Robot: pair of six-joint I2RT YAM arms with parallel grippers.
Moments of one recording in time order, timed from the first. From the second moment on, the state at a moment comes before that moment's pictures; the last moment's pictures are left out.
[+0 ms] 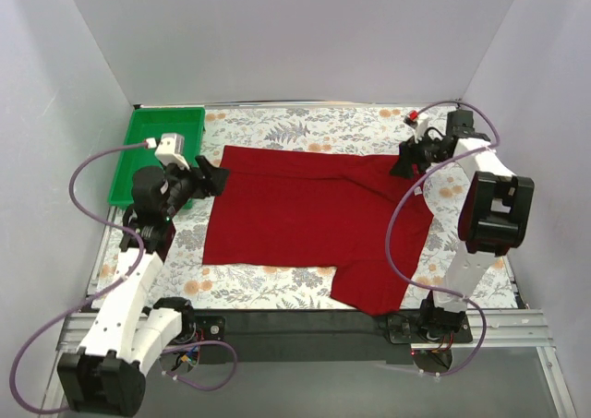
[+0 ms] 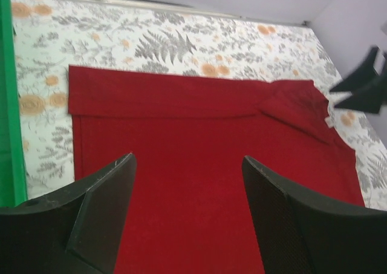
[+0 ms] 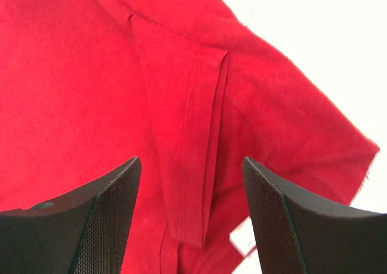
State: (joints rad) left arm -0.10 0.93 0.78 -0.04 0.30 -0.34; right arm -0.16 1.80 1.32 -0.57 -0.84 -0.68
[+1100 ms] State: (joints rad) left arm -0.10 0.76 0.56 -0.08 0.31 -0.32; right arm -0.04 2.15 1.61 -0.74 -0.73 -0.52
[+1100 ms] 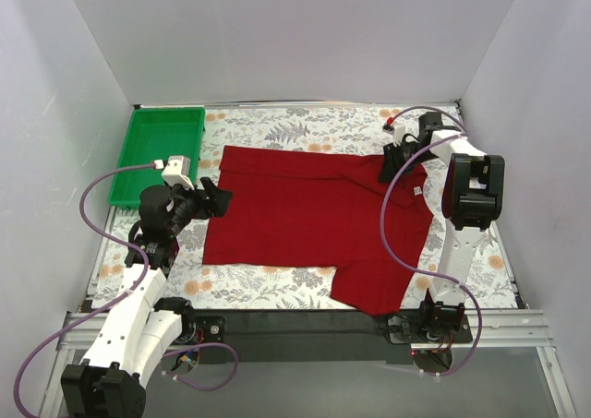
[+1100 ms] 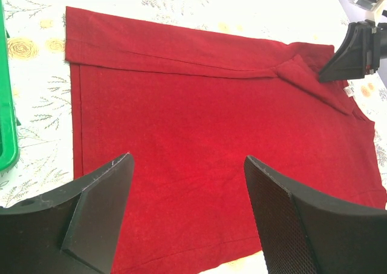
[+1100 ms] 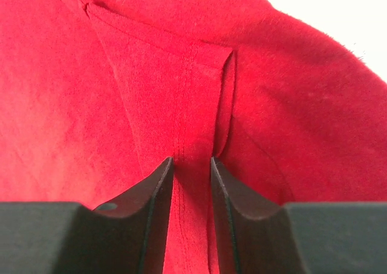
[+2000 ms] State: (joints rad) left arm -0.10 0.76 0.56 -0.08 0.32 -0.32; right arm 0.03 1.88 1.26 -0.75 -0.74 -0.76
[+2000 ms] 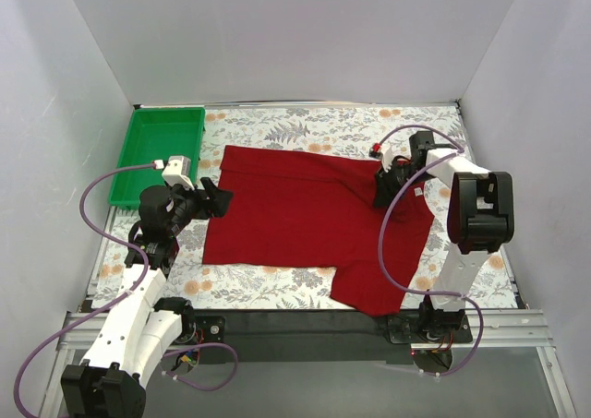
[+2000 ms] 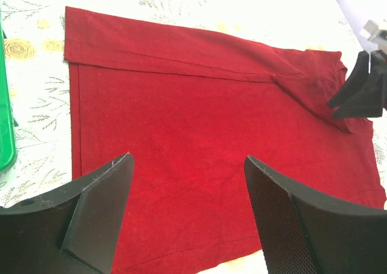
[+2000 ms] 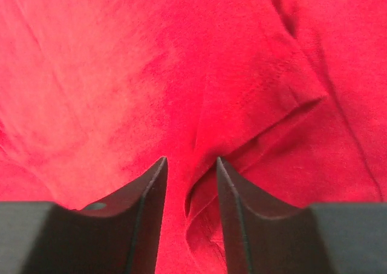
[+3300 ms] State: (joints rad) left arm -0.10 0.76 0.56 -0.08 0.32 -0.32; right arm 0.06 1.90 1.29 -0.55 -0.63 -0.40
